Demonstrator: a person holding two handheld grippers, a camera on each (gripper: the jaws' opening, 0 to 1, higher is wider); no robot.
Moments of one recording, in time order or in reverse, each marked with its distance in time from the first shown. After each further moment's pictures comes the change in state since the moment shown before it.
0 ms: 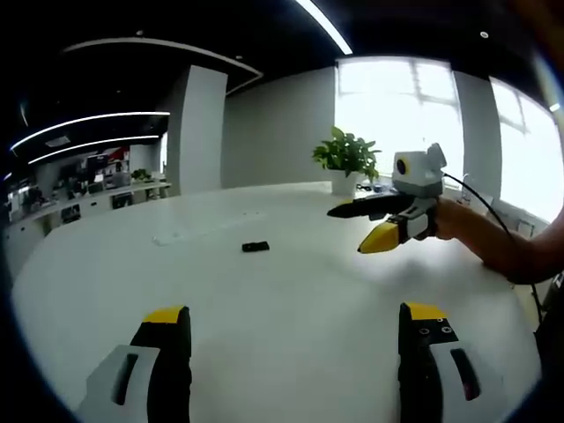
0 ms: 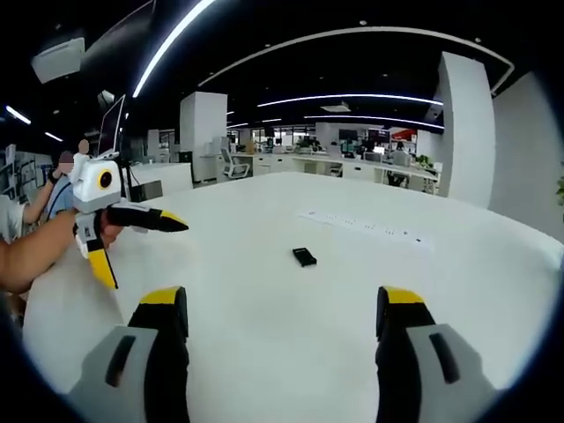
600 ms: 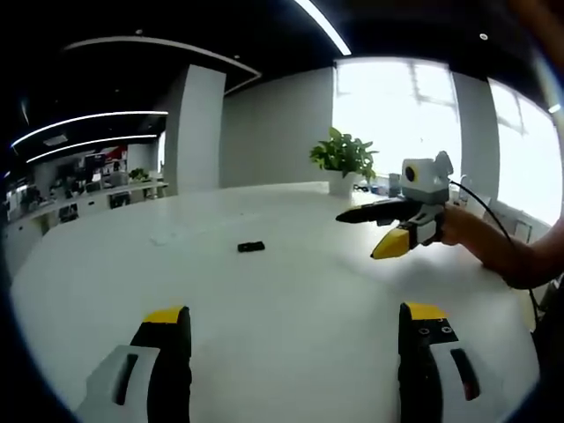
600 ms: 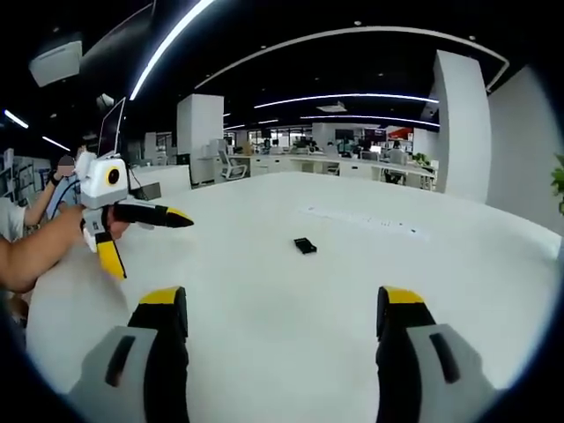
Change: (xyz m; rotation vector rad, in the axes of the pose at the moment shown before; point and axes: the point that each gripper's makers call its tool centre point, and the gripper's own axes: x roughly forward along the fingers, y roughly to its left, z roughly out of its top) left arm 0.002 -0.003 0.000 -0.002 0.003 -0.014; right arm -0.020 0.005 -0.012 0.022 -0.012 -0.011
